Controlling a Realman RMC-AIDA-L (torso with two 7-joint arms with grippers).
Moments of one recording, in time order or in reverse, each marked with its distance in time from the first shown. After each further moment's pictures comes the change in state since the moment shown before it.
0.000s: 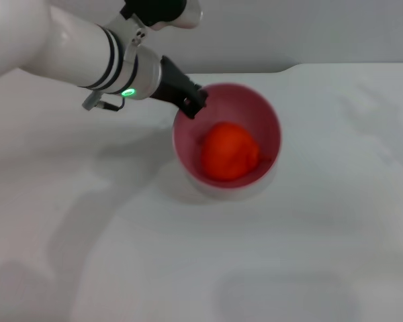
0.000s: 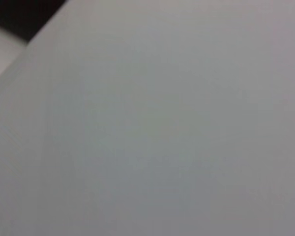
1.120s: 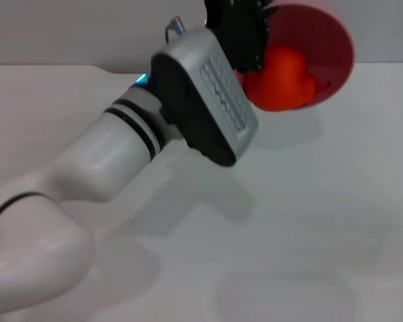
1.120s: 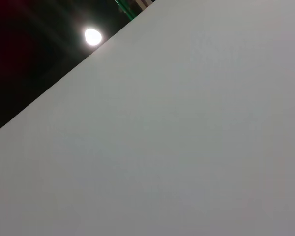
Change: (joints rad) left arm 0.340 -0.006 0.608 0.069 0.098 -1.288 0.385; right arm 0.011 -0.002 0.117 0.293 0.258 -0.341 -0.082
